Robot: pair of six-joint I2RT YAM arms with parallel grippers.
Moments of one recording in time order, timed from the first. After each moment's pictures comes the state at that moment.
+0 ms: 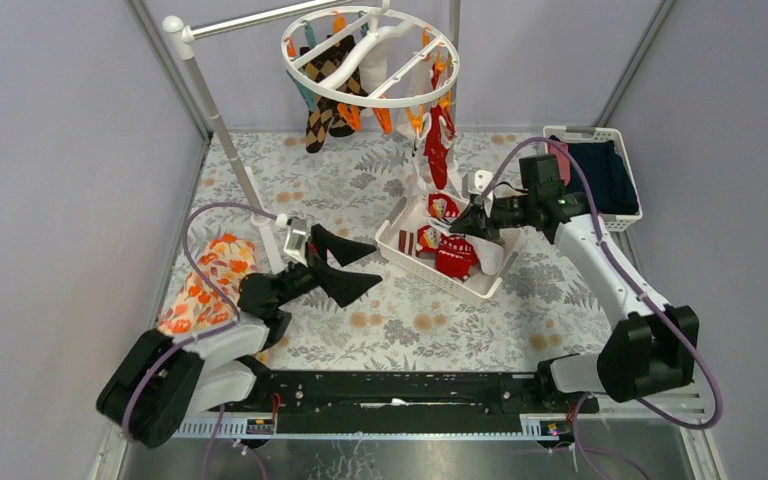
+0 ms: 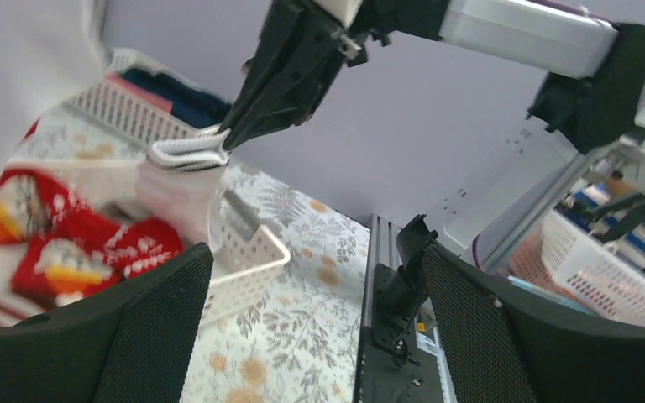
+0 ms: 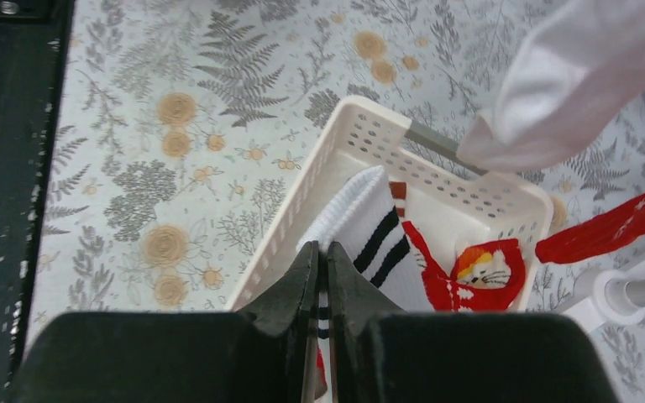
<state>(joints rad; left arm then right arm) -0.46 1.21 0.20 1.45 0.66 -0.86 0.23 1.37 1.11 -0.57 -1.03 -0.91</state>
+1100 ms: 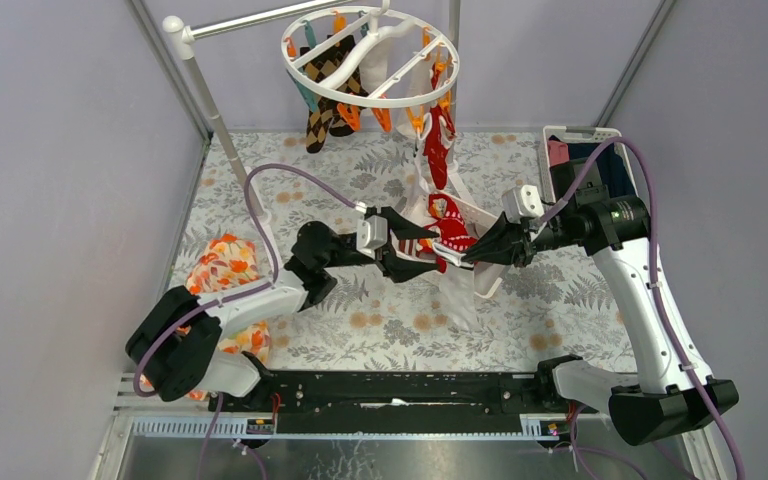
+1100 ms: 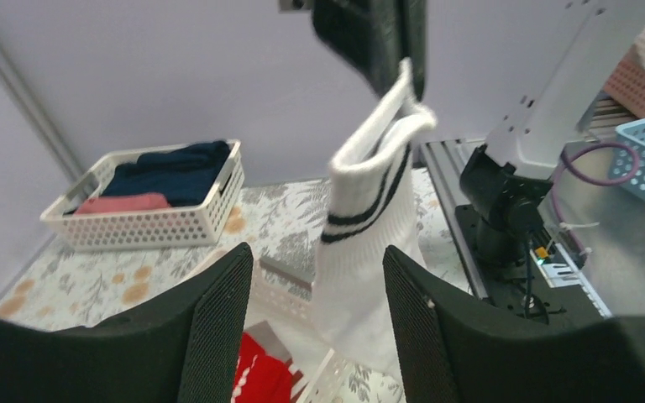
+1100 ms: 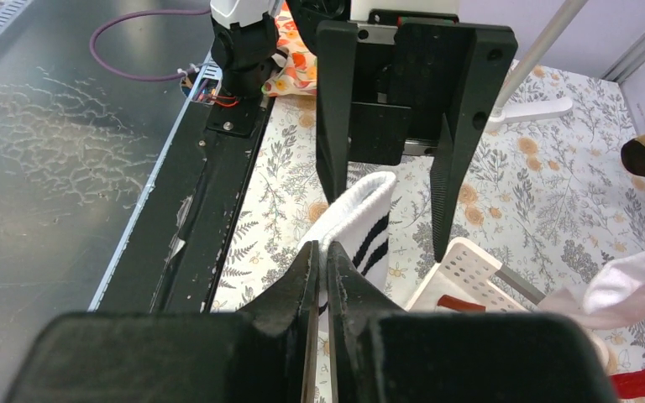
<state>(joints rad) -0.74 1.37 0.69 1.01 0.78 -0.09 0.23 1.15 1.39 -1.28 -1.36 -1.20</state>
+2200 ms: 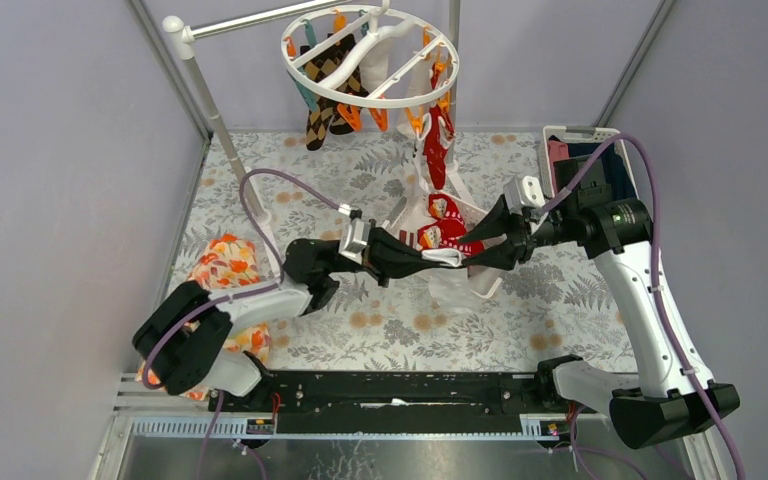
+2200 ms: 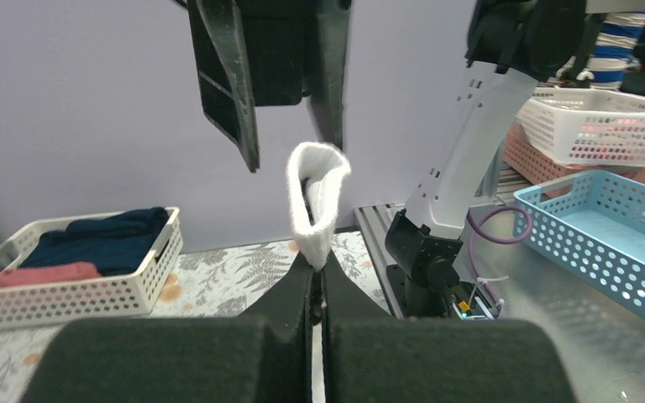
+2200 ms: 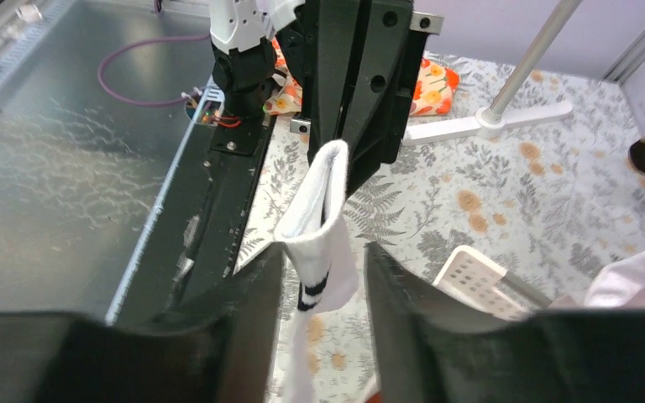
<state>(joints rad) -0.76 1.45 0.66 1.45 0.85 -0.42 0.23 1.14 1.38 -1.18 -1.38 -1.04</state>
